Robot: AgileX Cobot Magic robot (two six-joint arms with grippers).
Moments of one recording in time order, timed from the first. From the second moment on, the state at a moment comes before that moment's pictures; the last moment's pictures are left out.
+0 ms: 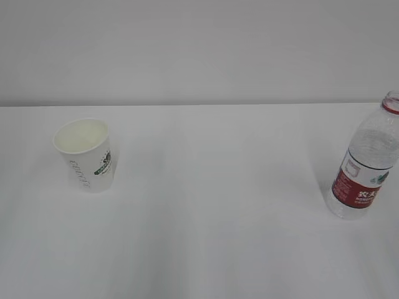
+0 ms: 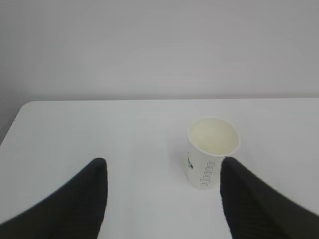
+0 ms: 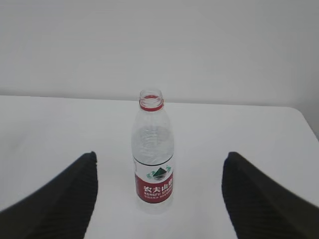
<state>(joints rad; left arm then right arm) -0.09 0.35 -0.54 -0.02 0.55 -0.07 0.09 0.14 -0.51 -0.01 0.72 -0.01</state>
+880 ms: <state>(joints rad) -0.09 0.46 -0.27 -0.04 0.02 -0.07 0.09 0.31 -0.45 -0.06 0.41 -0.02</state>
